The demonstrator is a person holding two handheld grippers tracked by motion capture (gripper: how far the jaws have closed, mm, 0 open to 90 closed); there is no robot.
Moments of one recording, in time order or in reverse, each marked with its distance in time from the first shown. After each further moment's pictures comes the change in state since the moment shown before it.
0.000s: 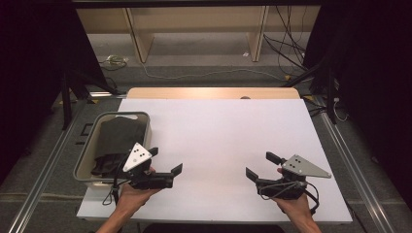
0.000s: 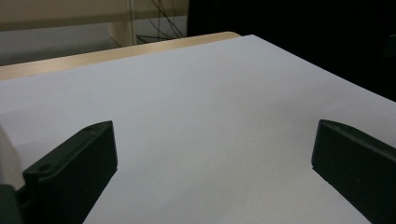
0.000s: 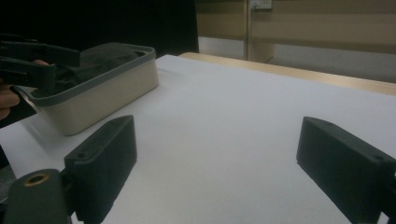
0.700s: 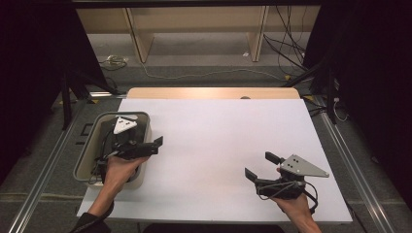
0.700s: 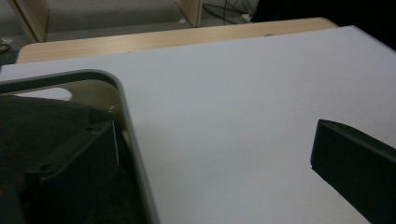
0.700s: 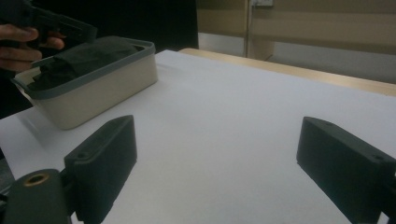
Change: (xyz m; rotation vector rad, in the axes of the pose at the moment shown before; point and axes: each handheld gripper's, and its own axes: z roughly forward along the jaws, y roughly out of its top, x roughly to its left) left arm 0.068 0.042 0.021 0.146 0.263 -0.107; right arm 0.001 0.000 0.003 0.017 0.000 -0.024
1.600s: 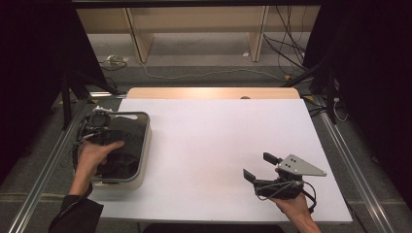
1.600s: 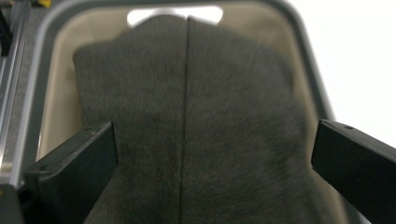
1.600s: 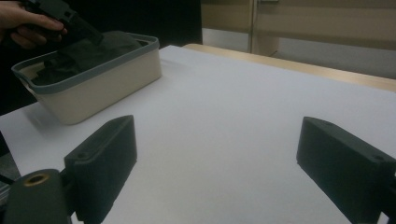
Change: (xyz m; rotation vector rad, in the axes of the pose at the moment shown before) left arm 0.086 0.013 0.017 0.384 0.244 -0.128; right arm 0.001 0.000 0.003 0.022 0.012 -0.001
